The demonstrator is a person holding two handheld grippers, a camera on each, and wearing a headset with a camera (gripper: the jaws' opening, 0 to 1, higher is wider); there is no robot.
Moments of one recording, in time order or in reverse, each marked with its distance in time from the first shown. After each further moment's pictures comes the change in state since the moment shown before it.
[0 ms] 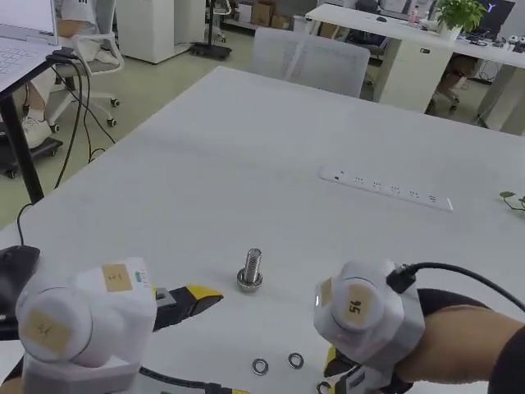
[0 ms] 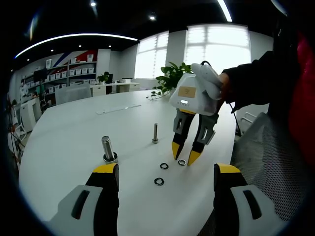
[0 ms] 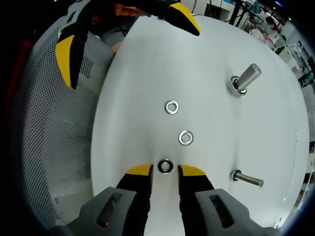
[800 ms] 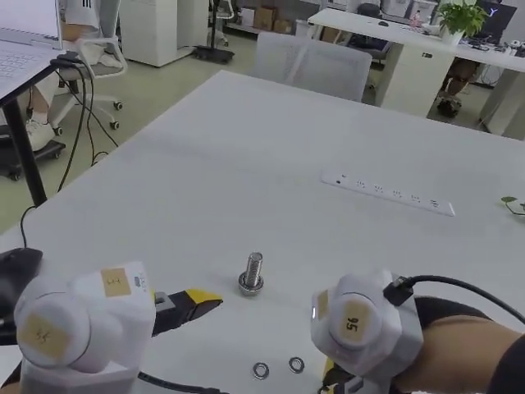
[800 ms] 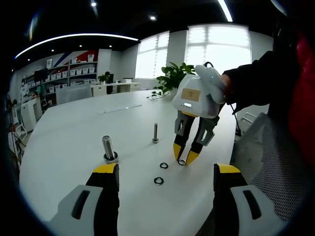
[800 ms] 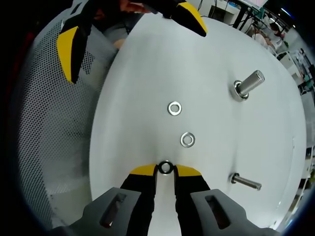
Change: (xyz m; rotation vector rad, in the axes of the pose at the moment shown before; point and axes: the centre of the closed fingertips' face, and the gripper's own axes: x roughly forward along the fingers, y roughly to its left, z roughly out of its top) left arm -0.001 -0.001 0.000 -0.001 0.002 0.006; right arm 0.000 0.001 -0.001 -0.042 0.013 -0.022
